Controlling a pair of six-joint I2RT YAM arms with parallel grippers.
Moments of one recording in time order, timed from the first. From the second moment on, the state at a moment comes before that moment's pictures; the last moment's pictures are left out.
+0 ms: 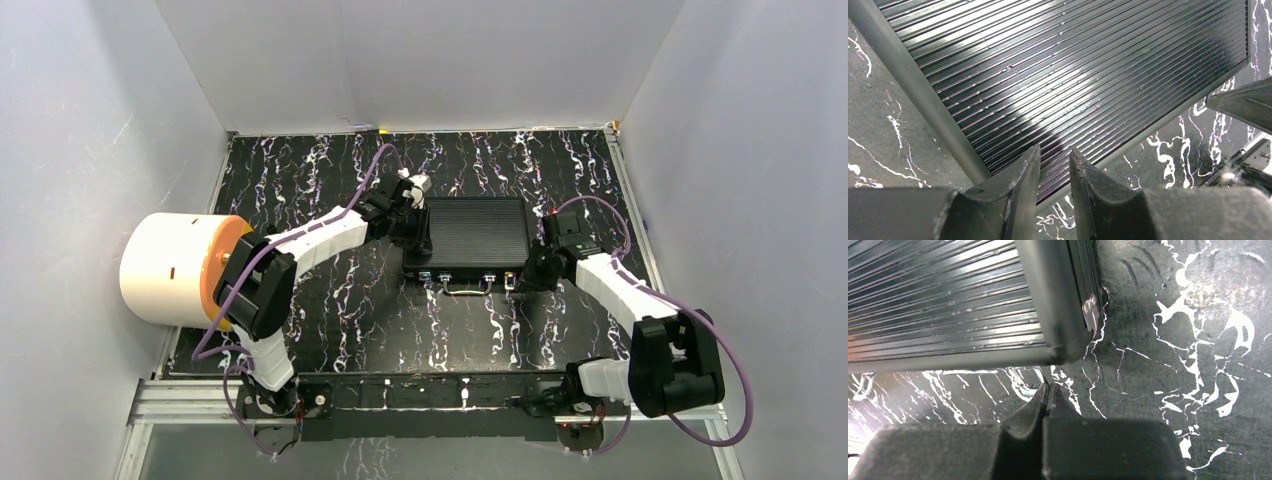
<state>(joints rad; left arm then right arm) -0.63 1.79 1.27 -0.39 0.22 -0.38 0.25 1.26 0.71 -0.56 -0.16 0.59</state>
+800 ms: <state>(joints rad) -0.62 1.70 1.20 -0.43 0.17 -0.39 0.27 1.10 0.59 -0.33 -0.09 0.60</state>
